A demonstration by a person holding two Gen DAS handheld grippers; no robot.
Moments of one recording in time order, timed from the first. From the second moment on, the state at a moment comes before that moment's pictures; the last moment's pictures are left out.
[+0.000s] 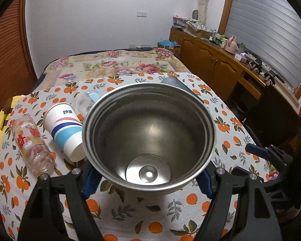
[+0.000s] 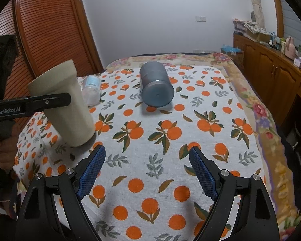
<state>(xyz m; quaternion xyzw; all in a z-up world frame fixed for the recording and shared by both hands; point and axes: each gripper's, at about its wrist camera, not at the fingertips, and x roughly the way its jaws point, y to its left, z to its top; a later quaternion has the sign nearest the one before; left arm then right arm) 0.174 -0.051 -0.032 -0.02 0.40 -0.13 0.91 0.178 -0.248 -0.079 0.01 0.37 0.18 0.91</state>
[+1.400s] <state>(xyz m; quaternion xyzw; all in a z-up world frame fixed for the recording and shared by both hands) 0.087 -0.006 -0.029 -0.01 0.34 -0.07 0.94 0.163 -0.210 -0.051 0.02 0.35 0.21 0.91</state>
